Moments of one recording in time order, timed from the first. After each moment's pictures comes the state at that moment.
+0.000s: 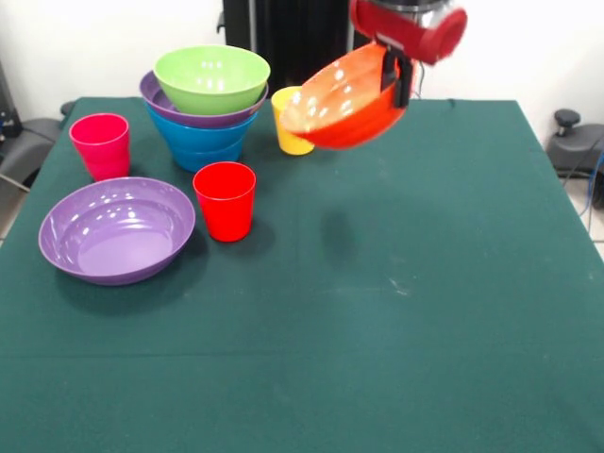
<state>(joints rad) -0.08 -0.73 -0.12 1.62 0.17 0.79 2.32</state>
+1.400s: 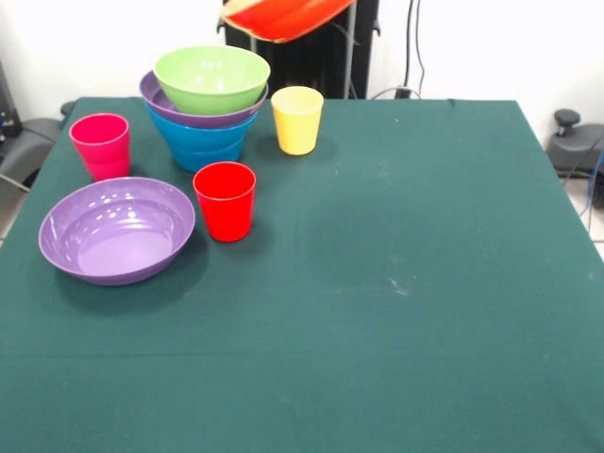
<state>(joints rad) -0.24 -1.02 -0.04 1.70 0.07 0.94 2.32</state>
